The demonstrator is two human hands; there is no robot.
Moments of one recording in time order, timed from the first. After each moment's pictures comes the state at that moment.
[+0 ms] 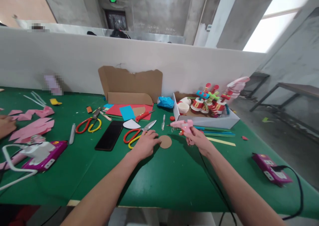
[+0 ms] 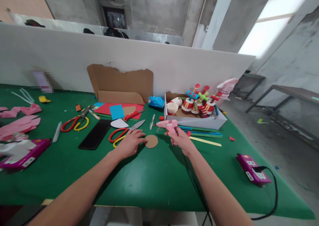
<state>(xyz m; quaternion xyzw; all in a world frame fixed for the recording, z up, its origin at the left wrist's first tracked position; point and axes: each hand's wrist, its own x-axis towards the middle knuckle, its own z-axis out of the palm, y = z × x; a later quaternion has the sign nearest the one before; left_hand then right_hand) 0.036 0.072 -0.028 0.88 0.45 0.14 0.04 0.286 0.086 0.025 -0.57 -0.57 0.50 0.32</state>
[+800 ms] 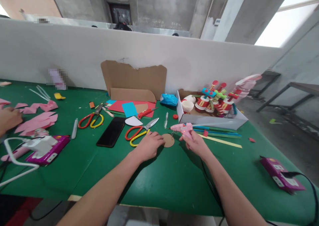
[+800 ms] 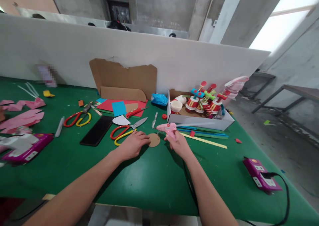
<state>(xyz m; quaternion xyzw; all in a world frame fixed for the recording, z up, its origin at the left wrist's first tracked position) 0.045 0.064 -0.015 0.90 0.42 0.08 0.04 0.278 0.086 -0.005 -0.54 -0.66 0.42 0.30</state>
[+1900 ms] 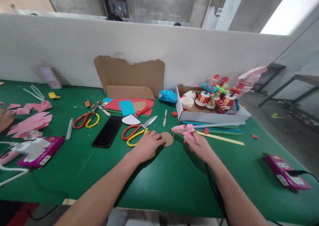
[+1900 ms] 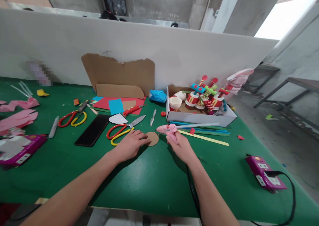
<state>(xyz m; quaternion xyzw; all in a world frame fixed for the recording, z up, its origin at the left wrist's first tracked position) 0.046 0.063 -0.016 0.90 0.43 0.07 0.05 0.289 0.073 0.004 -0.58 -0.72 0.31 0.24</state>
